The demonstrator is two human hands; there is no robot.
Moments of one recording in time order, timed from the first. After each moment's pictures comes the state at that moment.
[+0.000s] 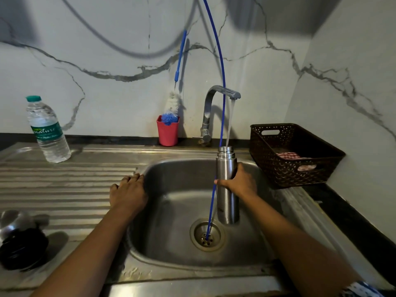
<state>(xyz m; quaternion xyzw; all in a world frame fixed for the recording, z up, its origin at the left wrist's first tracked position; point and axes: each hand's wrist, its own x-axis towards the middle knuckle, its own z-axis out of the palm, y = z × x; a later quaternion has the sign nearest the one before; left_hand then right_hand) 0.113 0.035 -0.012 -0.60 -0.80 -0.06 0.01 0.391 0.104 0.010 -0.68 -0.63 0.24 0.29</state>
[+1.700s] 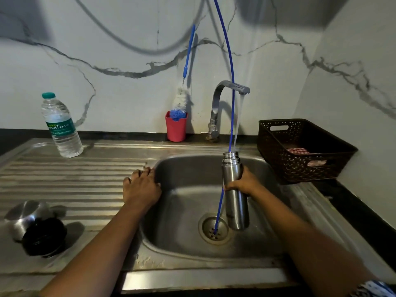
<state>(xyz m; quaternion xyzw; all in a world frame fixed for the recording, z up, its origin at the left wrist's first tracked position) 0.120 0.035 -0.013 -0.59 -0.80 -0.08 0.03 0.394 0.107 -0.005 -0.65 -0.62 0.35 0.26</state>
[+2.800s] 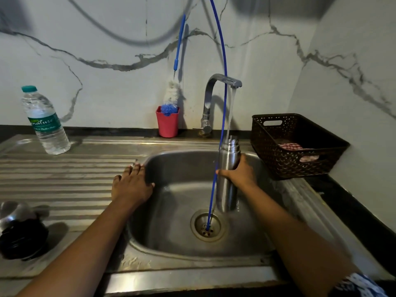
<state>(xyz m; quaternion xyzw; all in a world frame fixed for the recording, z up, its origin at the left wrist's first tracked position) 0.118 0.040 -0.015 -0.59 -0.80 -0.07 -0.01 0.395 0.114 -0.005 -0.66 -0.60 0.30 0.35</state>
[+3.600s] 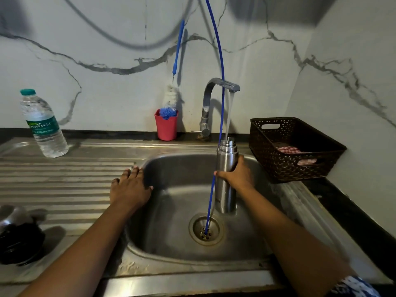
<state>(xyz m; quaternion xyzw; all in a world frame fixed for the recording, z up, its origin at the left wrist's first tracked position) 0.118 0.041 -0.018 -0.59 -0.80 -0.07 0.01 0.392 0.117 -0.004 -0.67 -0.60 0.27 0.35</state>
